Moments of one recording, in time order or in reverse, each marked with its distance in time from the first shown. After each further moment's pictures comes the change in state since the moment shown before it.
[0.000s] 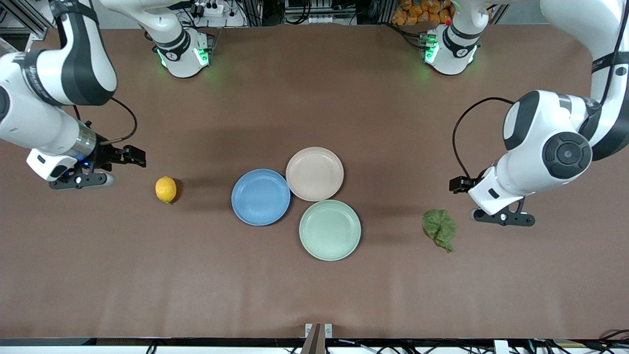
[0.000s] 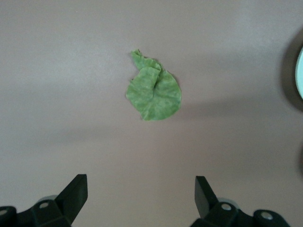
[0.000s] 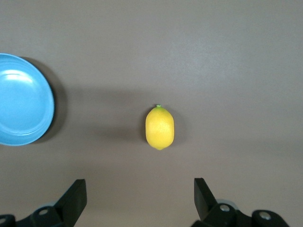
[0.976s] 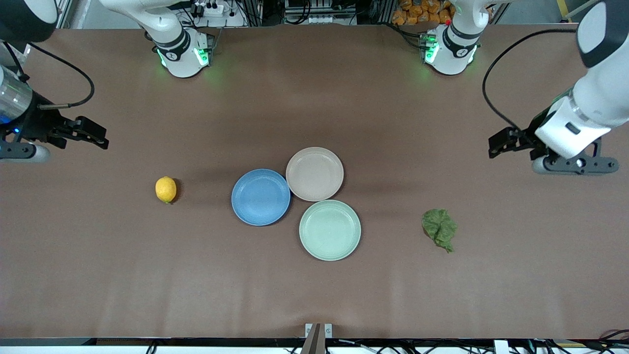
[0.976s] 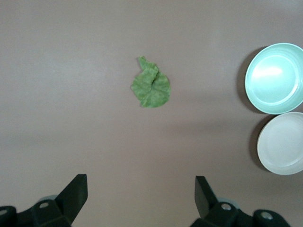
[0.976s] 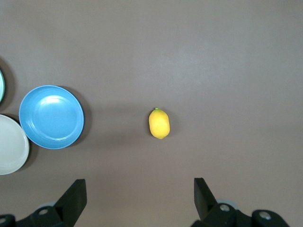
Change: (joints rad) left arm 0.073 -0.268 -0.003 -0.010 -0.143 -0.143 0.008; right arm 0.009 -0.014 0.003 0.409 -0.015 -0.390 0.130
